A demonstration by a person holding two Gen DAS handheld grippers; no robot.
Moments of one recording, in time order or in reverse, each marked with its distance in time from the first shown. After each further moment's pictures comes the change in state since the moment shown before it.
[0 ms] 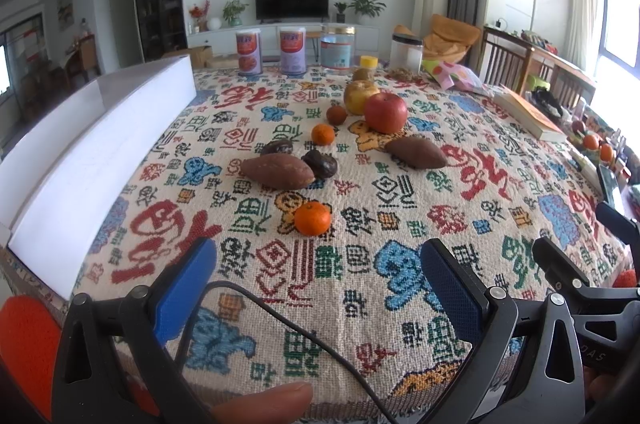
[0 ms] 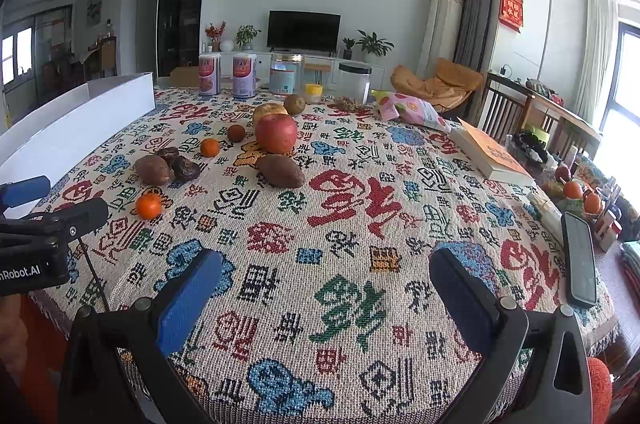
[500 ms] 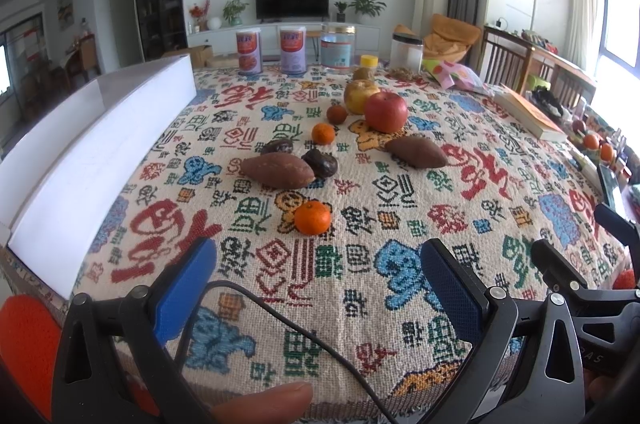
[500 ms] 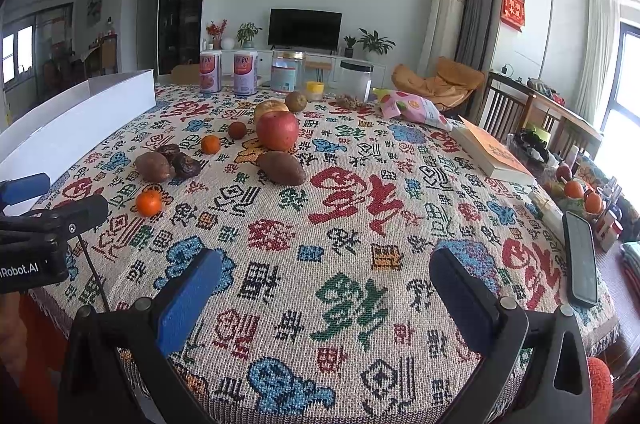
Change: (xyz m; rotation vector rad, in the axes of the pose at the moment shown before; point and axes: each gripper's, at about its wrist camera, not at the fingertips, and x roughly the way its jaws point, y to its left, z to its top) left arm 0.001 0.001 0.000 -0.001 0.002 0.000; right arm 0.001 0.001 -0.001 -0.001 0.007 0.003
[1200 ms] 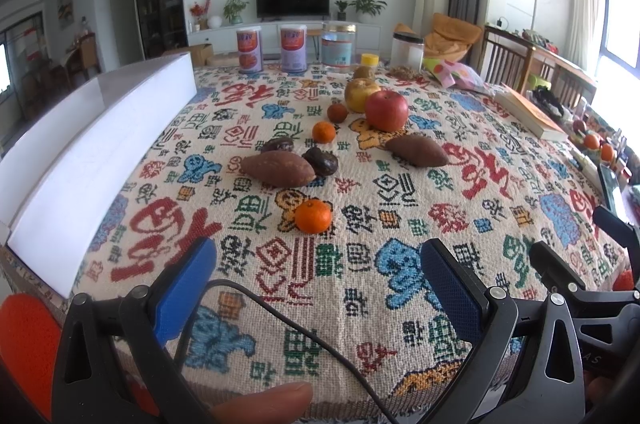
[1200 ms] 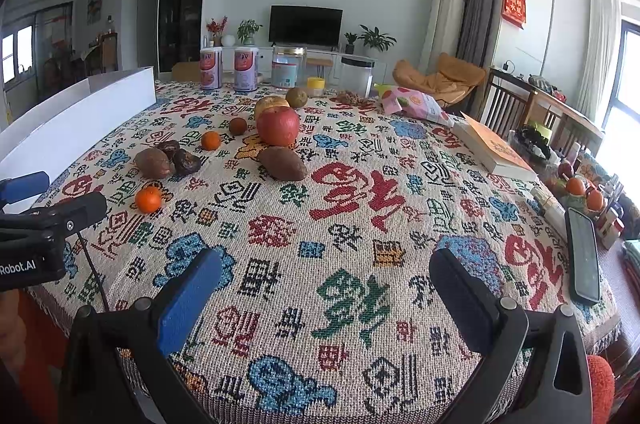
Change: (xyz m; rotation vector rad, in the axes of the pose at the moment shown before) left arm 0.001 0.001 -0.001 -0.002 0.004 0.002; right arm 0.004 -0.001 -0.003 0.001 0.010 0.004
